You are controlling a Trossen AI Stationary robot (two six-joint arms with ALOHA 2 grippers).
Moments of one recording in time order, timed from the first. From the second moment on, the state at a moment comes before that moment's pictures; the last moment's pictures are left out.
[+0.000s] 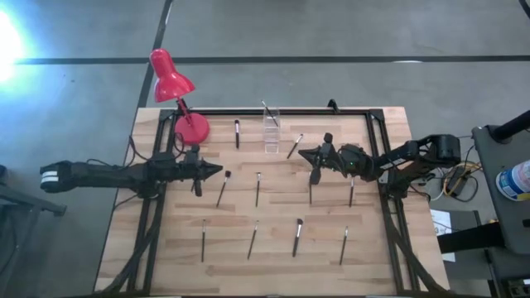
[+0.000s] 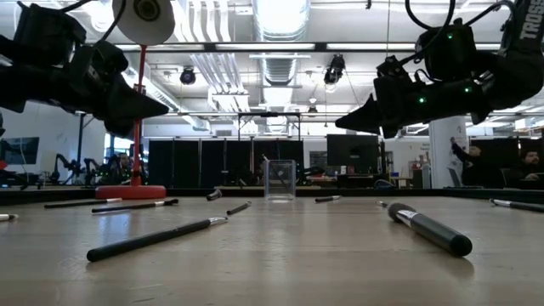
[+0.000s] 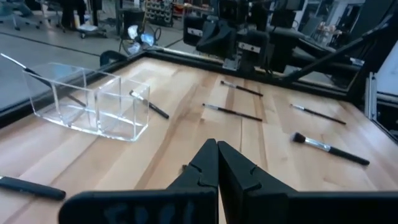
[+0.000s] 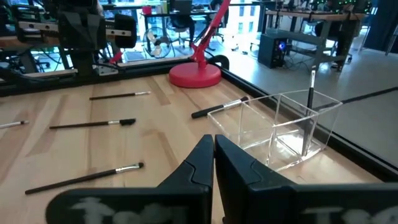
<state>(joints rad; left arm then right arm) 0.18 0.59 0.03 0.44 0.02 -0.16 -0.24 1.48 0.25 1.11 0.14 0.06</state>
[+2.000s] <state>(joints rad) -0.06 1.02 0.50 -0.65 -0.39 -0.73 -0.24 1.48 0.27 1.10 0.13 0.07</state>
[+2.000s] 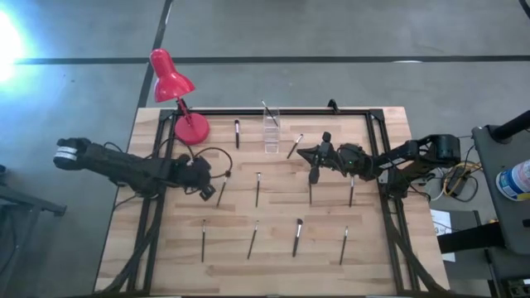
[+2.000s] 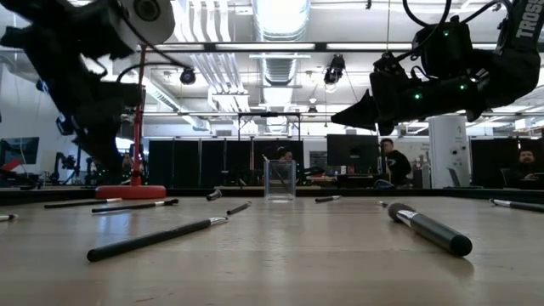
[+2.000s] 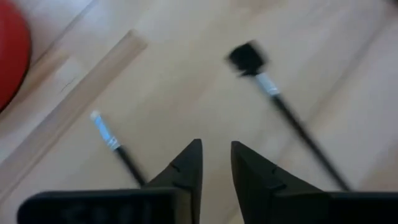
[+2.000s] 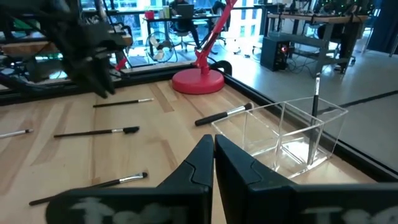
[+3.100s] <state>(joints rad) 0.45 0.98 0.31 -0.39 -0.29 -0.53 -0.24 1.48 0.27 1.10 0.13 0.08</state>
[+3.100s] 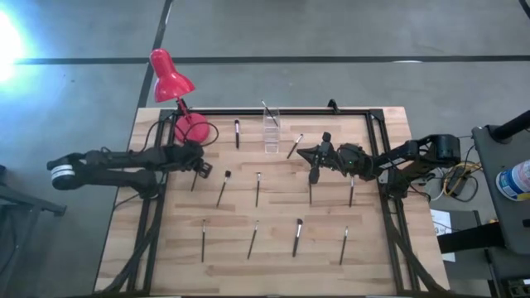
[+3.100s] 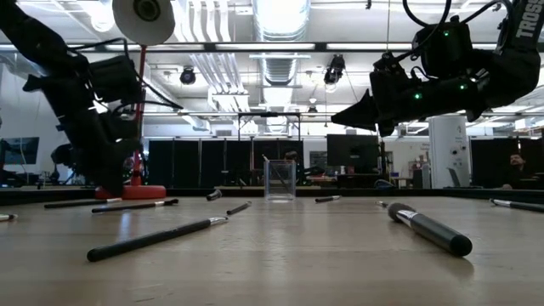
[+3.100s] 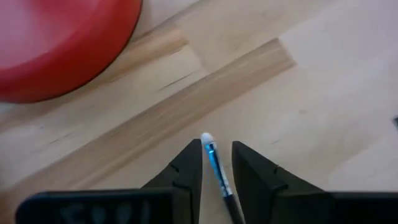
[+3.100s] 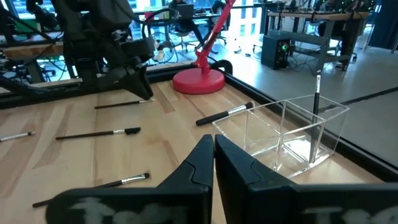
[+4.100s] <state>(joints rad) 0.45 0.96 0.22 -0.10 -0.19 -0.43 -0.24 1.48 0.27 1.10 0.13 0.09</state>
